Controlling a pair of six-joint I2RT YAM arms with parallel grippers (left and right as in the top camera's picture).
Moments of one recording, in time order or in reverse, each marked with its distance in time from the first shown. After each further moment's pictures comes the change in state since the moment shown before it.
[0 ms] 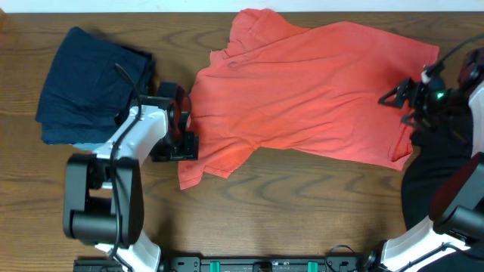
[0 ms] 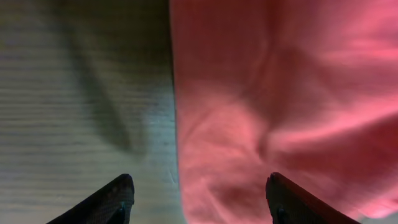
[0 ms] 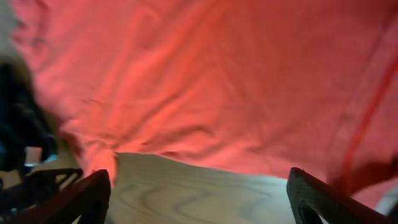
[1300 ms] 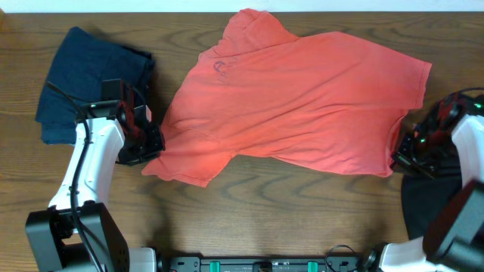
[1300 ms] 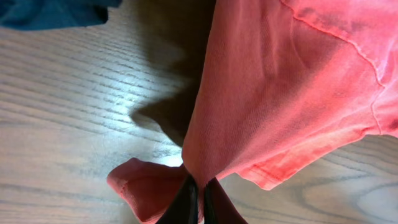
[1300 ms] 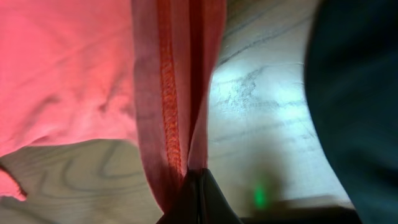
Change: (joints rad) left arm 0.243 -0.249 0.002 -0.123 0.098 -0.053; right arm -0.002 -0.245 -0.363 -0.056 0.331 0.129
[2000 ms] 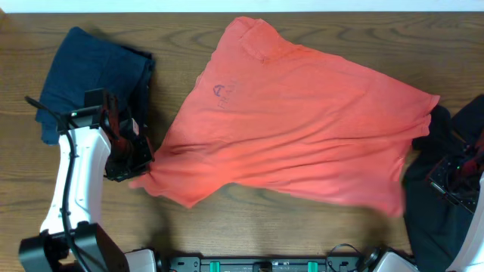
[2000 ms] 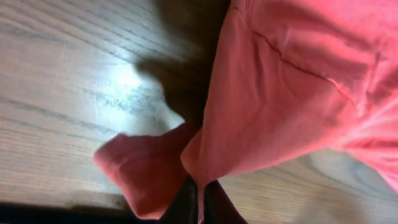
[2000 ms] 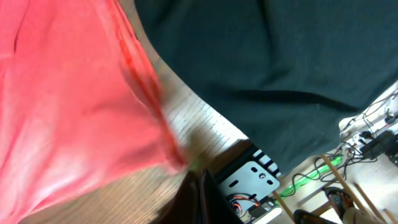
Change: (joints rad) left arm 0.084 -0.091 0.000 -0.193 -0.003 0.000; right arm -0.154 -0.334 0.018 -0.194 0.285 0.090
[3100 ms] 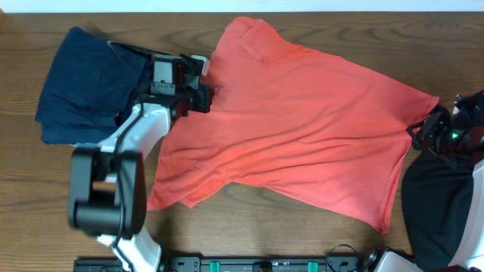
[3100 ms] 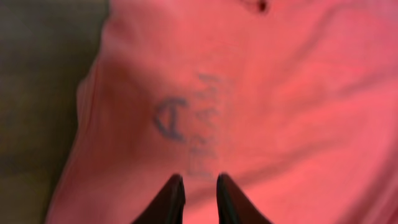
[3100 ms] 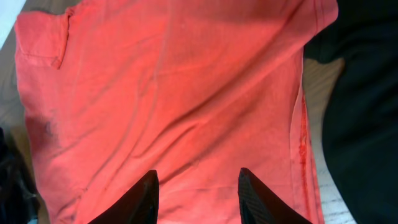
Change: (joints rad) left arm -0.330 0.396 0.014 1.137 0.208 0.151; right arm 0.074 0.032 0.000 0.385 -0.474 -0.023
